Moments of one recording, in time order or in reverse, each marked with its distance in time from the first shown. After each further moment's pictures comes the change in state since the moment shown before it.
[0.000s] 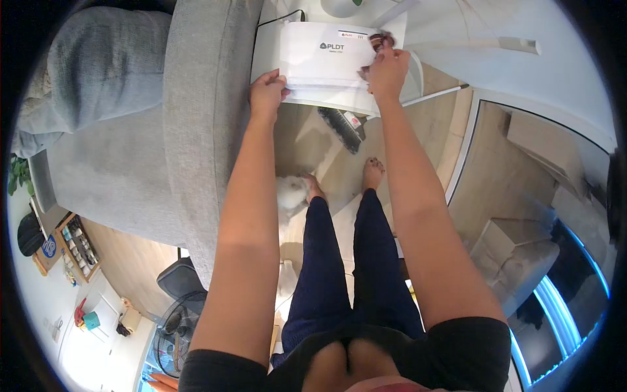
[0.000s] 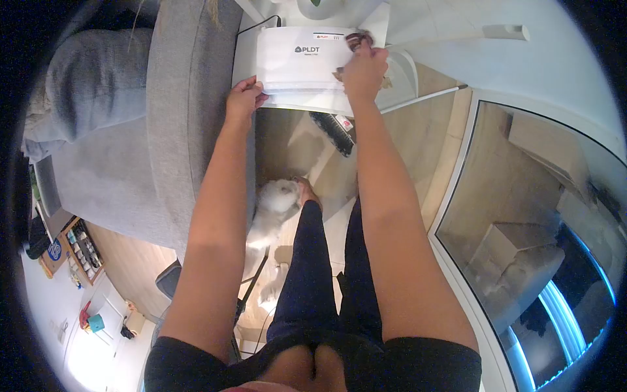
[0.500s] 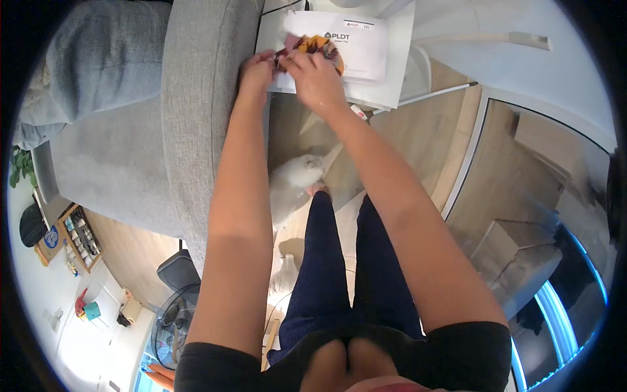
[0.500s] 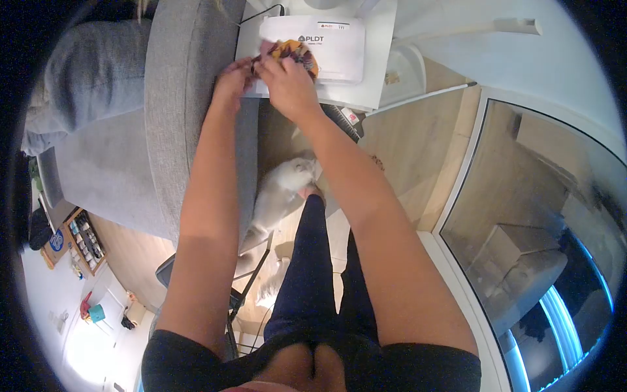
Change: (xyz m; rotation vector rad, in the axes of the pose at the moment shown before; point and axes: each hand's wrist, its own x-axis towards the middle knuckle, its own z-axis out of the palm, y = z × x) left_hand 0.016 0.015 -0.016 0.058 -0.090 -0.016; right_hand -0.072 -0.077 0.034 0.059 -0.154 -0.764
